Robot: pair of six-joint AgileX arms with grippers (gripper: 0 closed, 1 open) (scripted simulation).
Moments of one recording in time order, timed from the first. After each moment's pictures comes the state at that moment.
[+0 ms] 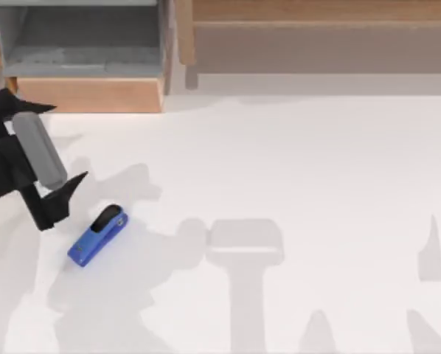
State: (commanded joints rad) left arm 0.07 1.75 0.58 0.65 0.65 1.16; right arm 0.00 0.00 0.00 0.00 0.00 0.00
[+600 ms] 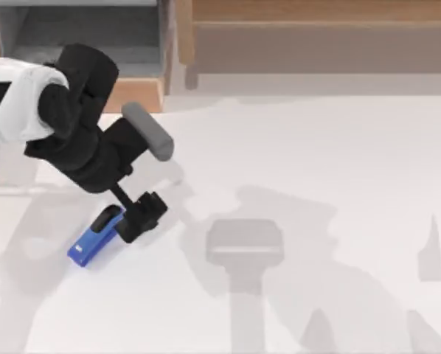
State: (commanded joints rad) left arm -0.35 1.83 1.12 -0.59 0.20 0.57; right arm 0.00 0.00 0.00 0.00 0.00 0.00
